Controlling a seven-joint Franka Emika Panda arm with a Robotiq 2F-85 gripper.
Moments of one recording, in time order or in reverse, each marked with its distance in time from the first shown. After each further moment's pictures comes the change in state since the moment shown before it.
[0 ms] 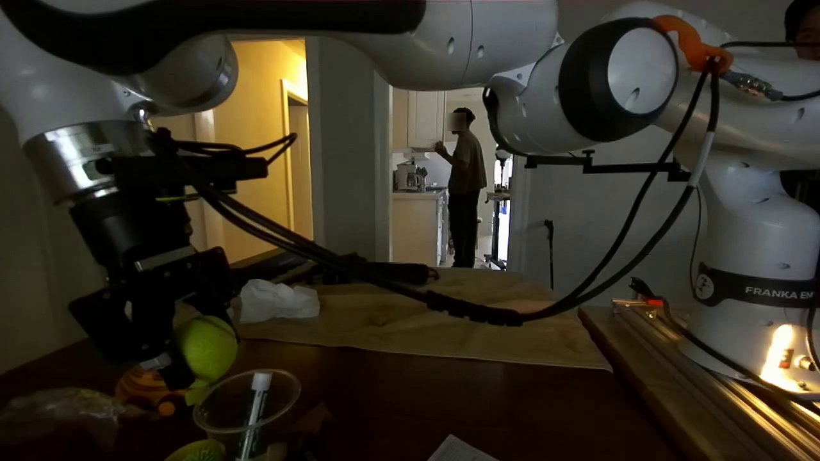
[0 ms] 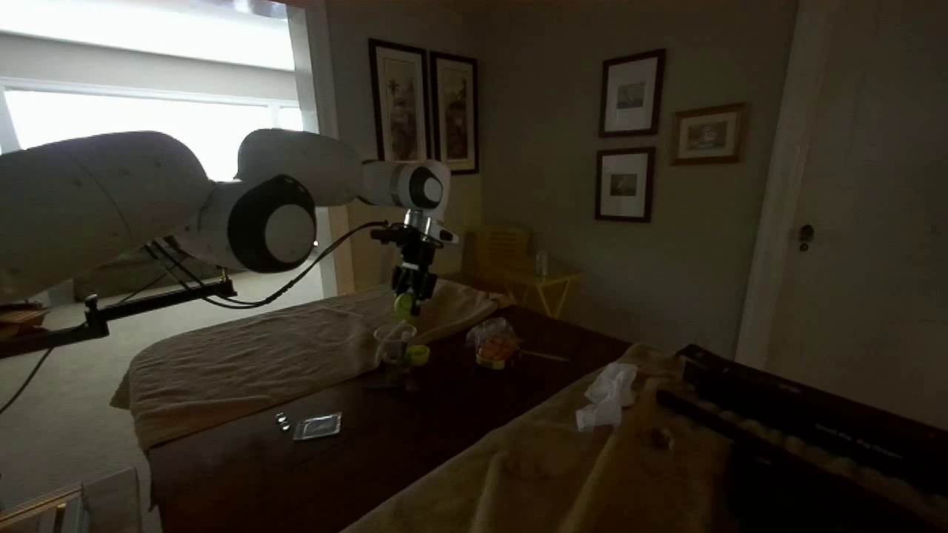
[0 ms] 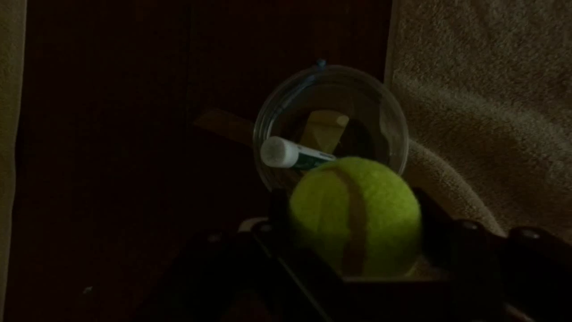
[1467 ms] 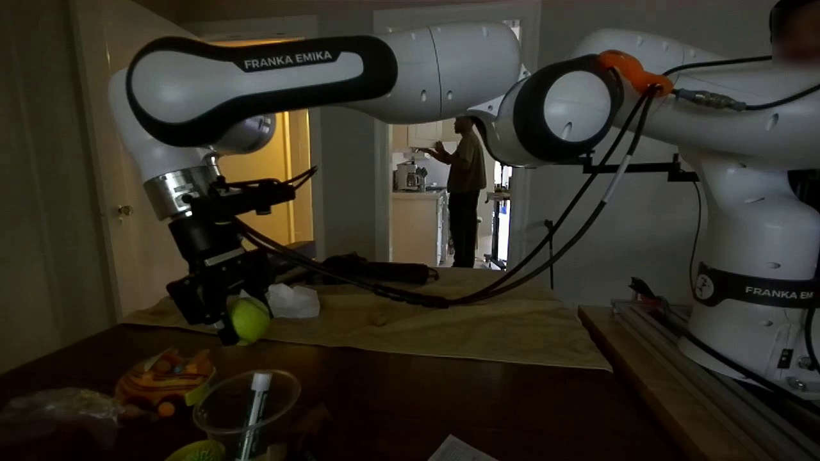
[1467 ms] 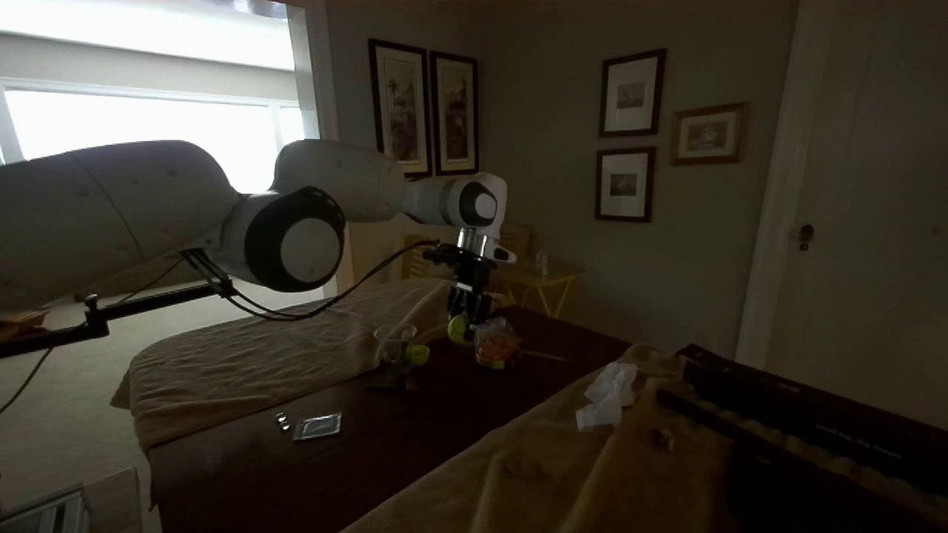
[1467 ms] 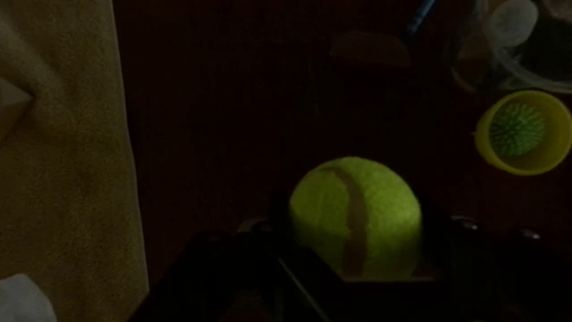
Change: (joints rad) arm -0.172 0.042 -0.031 0.000 -0.019 0.063 0.015
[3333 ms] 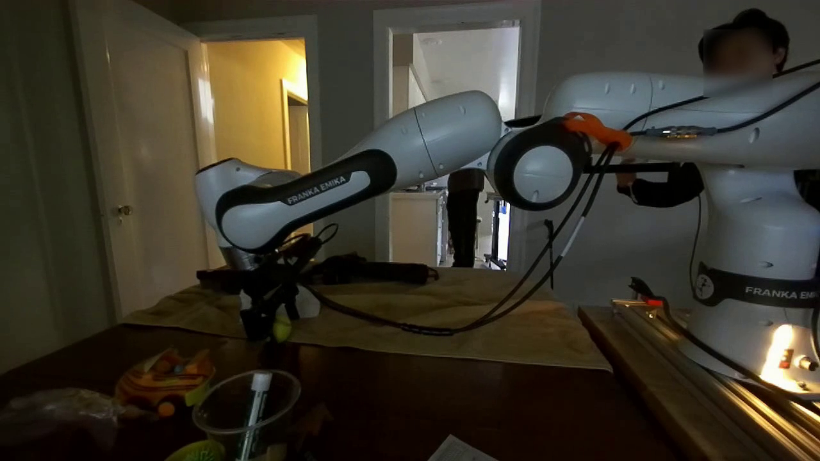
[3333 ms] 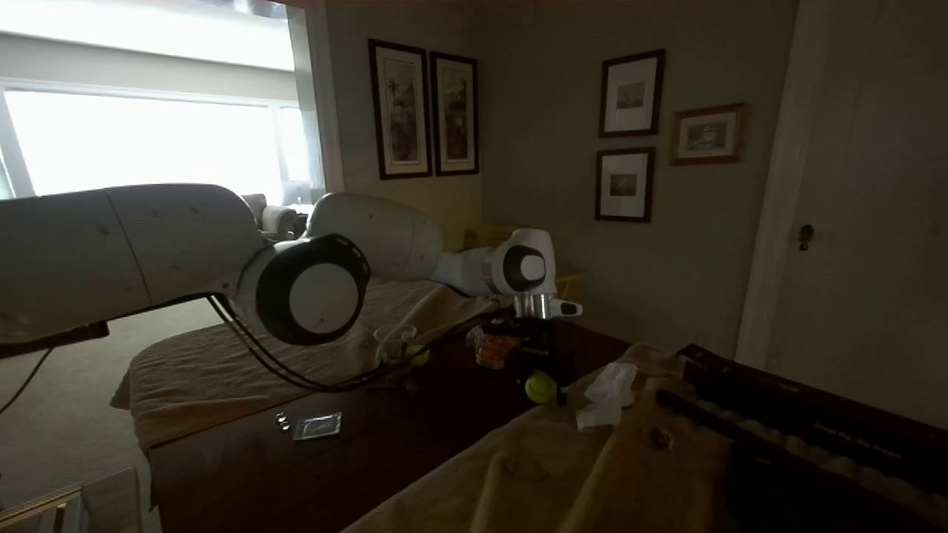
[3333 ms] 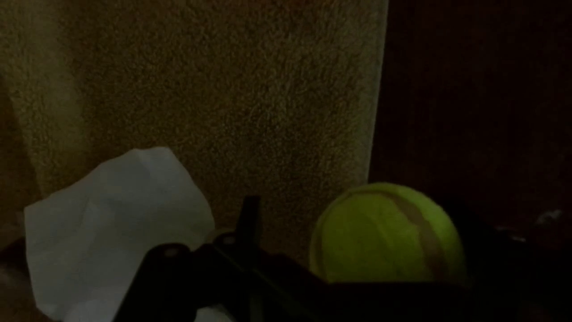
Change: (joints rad) arm -0.128 0.162 -0.154 0.000 -0.124 0.327 -0.305
